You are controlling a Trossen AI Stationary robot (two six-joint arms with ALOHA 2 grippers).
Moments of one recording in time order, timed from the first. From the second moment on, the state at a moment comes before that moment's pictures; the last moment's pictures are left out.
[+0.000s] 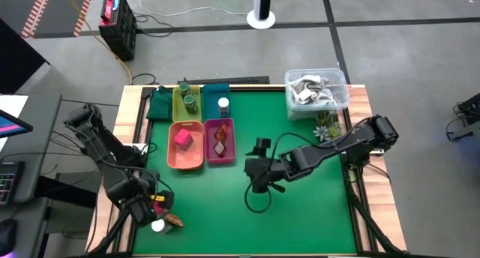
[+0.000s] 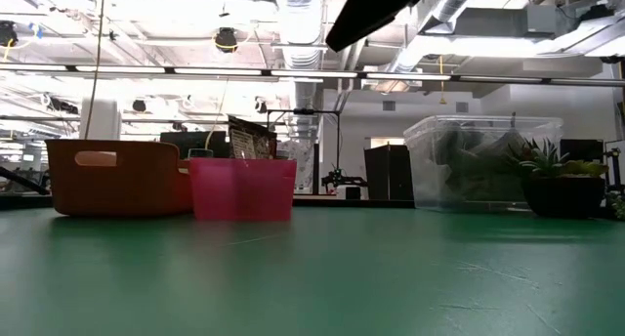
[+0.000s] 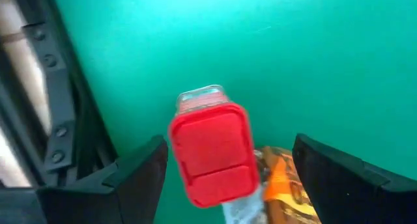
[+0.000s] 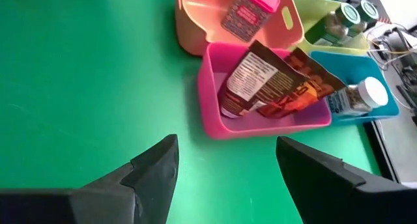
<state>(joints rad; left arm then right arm) -0.96 1.31 1.03 -1.20 -0.15 -2.30 0.34 1.70 1.40 -0.56 0.56 0.08</state>
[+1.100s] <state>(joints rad) -0.96 1.39 0.95 -1.09 -0.10 -2.28 0.37 1.70 1.40 -0.51 0.56 0.07</state>
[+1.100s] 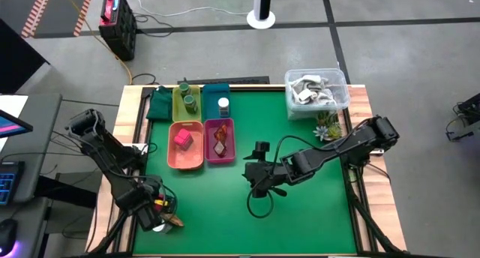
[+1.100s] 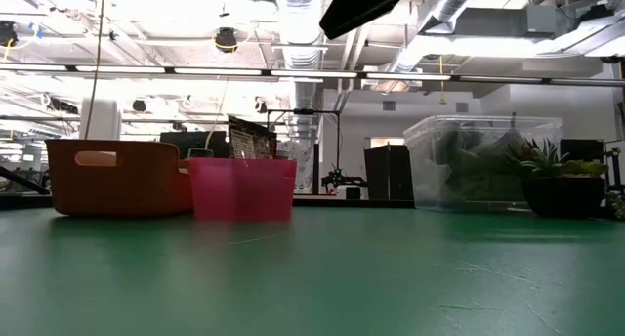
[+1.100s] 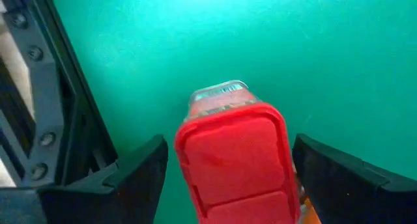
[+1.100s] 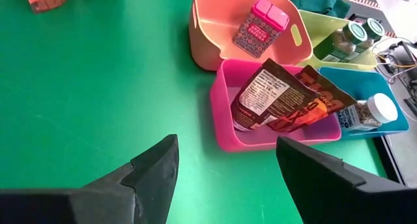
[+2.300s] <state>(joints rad) -0.95 1.39 0.95 -1.14 -0.12 -2.10 0.37 1.70 1.40 -0.66 0.56 0.11</state>
